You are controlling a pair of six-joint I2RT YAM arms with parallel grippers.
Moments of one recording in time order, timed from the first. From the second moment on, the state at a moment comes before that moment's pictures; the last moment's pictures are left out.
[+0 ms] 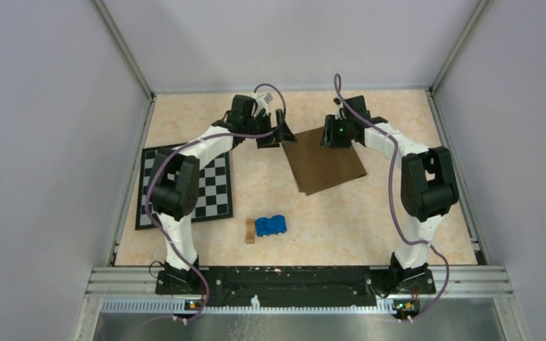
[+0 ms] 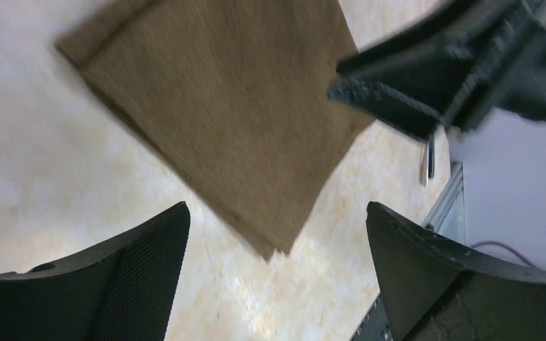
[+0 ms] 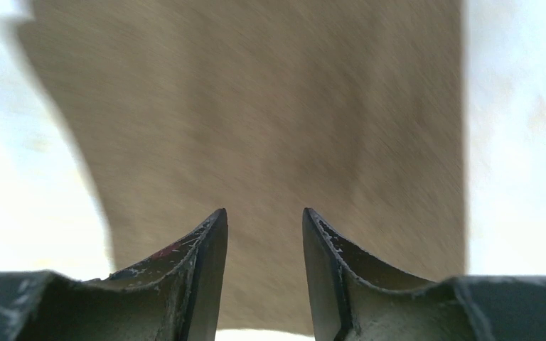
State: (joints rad) left arm -0.37 1.90 1.37 -0.14 0.63 -0.54; right arm 0.31 1.88 1.36 -0.38 -0.16 0.30
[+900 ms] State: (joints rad) left arm -0.40 2.38 1.82 -0.16 0.73 -0.25; right arm 0.21 1.64 0.91 -0.19 -0.48 0.51
